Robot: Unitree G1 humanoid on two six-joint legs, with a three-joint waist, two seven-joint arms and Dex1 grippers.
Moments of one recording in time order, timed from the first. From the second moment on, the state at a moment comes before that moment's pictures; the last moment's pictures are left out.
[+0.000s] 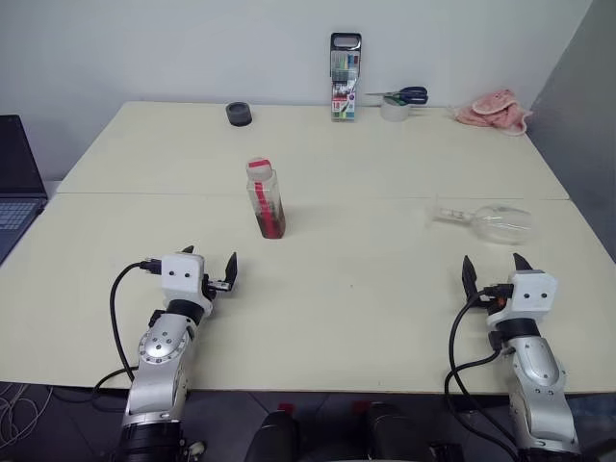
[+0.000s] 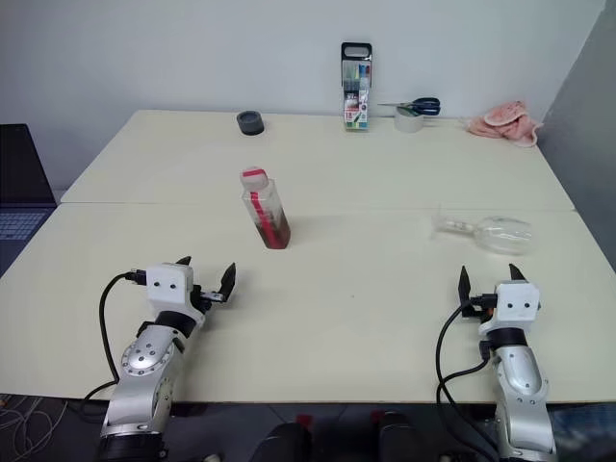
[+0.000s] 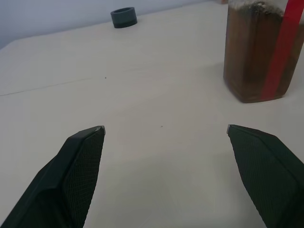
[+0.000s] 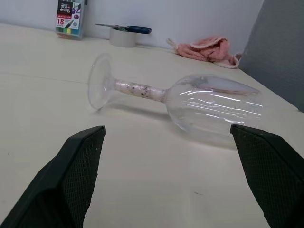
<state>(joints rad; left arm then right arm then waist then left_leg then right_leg) -0.05 0.31 0.18 -0.01 -0.12 0.03 -0.23 0.09 -0.22 -0.22 -0.13 0.10 -0.11 0.13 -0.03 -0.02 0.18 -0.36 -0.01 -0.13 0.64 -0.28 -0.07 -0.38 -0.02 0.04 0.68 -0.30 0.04</state>
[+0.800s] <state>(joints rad) -0.06 0.33 0.15 -0.04 -0.12 -0.02 -0.30 0.09 -0.22 -0.21 -0.11 0.10 -0.11 0.14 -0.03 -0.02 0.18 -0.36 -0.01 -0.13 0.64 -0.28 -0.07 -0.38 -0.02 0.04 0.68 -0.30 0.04</state>
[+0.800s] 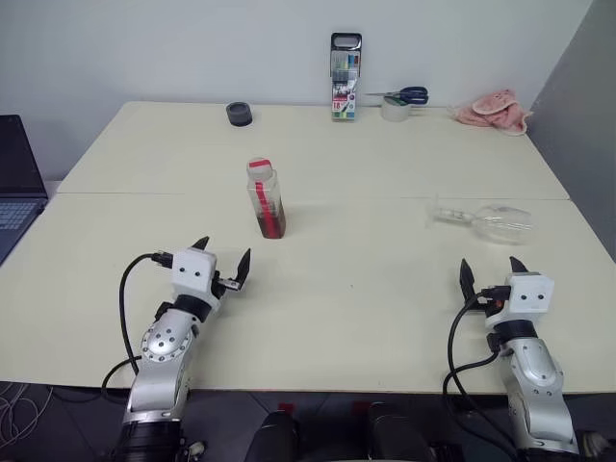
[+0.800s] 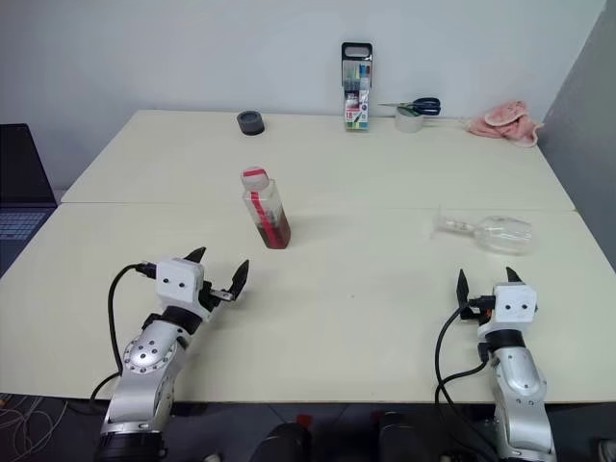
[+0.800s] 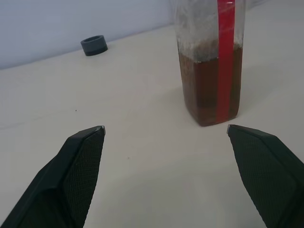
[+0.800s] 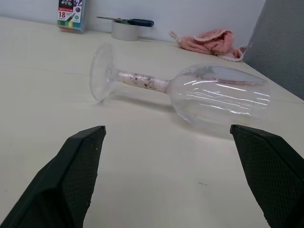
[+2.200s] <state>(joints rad) -0.34 0.22 0.07 -0.01 -0.15 0.22 -0.23 -0.06 -0.58 -0.05 -0.55 0.57 0.45 0.63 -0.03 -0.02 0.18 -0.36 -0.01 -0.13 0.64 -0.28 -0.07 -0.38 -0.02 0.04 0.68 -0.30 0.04</state>
